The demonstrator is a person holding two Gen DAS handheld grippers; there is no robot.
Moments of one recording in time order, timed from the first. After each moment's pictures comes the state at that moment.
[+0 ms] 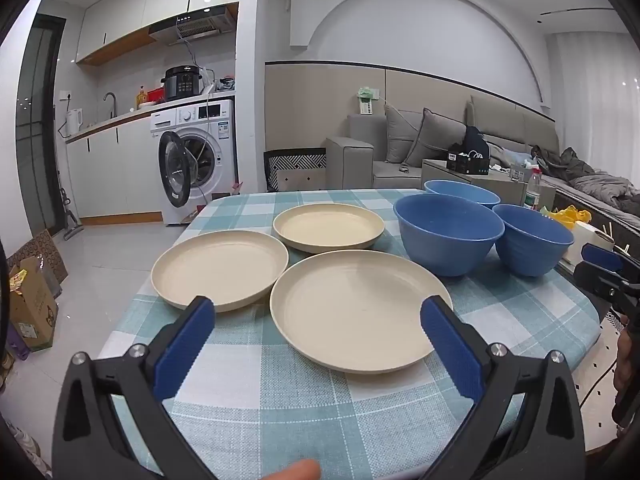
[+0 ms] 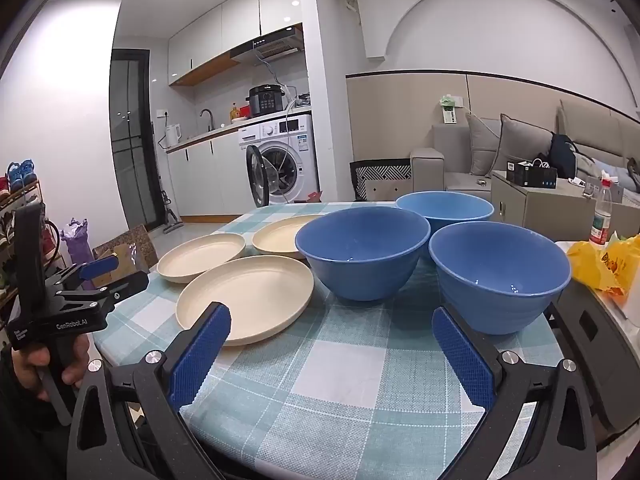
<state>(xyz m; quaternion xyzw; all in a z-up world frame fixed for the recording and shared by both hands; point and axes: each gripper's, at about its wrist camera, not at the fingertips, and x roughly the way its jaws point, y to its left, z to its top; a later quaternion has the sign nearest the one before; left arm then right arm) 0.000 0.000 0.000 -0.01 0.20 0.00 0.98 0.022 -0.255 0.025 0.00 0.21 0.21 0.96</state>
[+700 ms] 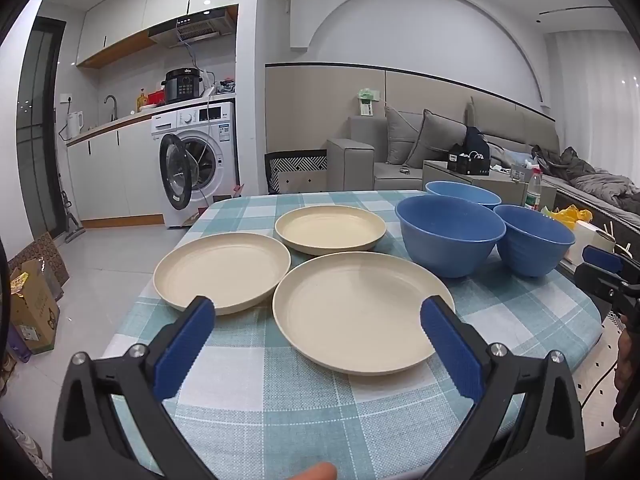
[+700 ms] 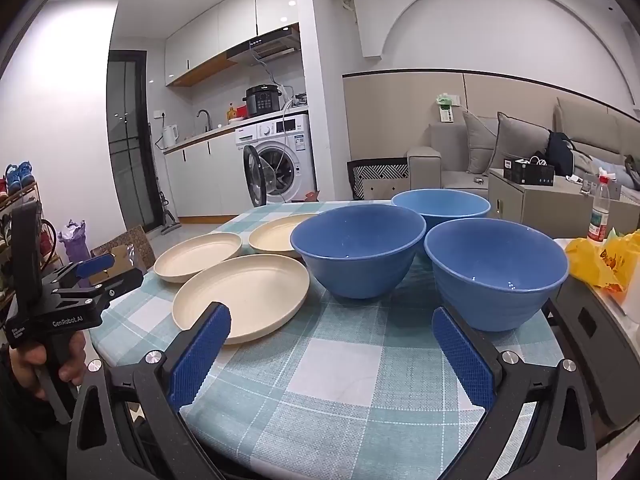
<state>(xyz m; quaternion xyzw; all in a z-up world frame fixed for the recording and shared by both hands) 0.000 -0.008 0.006 -0.01 0.20 0.01 0.98 0.024 -0.260 0.023 0.01 0.21 0.21 0.95</state>
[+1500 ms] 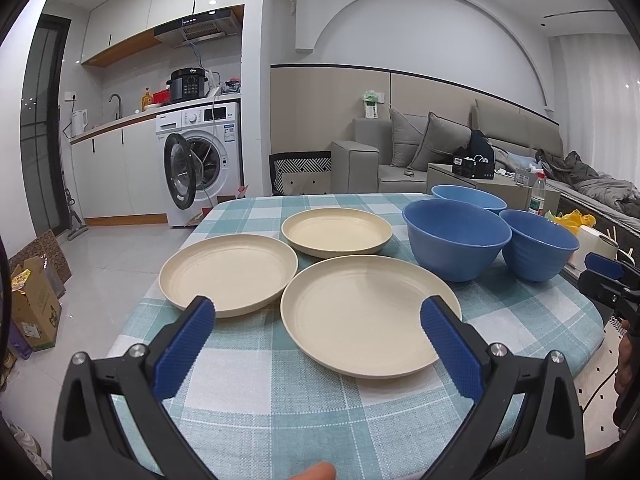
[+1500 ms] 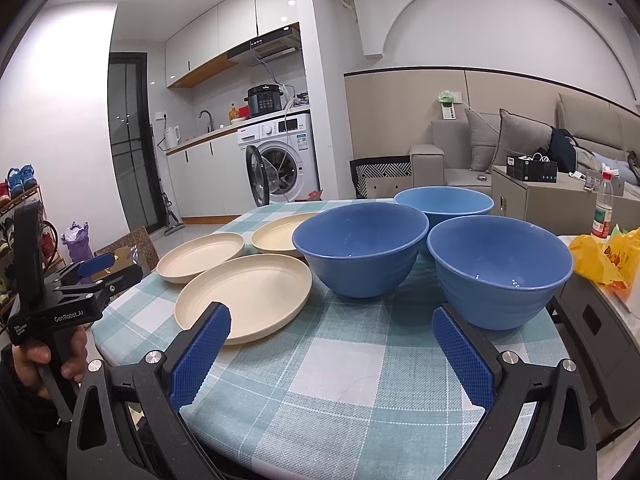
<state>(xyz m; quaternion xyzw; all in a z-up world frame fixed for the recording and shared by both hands) 0.000 0.006 0.004 -0.02 0.20 0.01 0.98 0.025 -0.260 0.020 0.01 0.21 0.22 0.95</state>
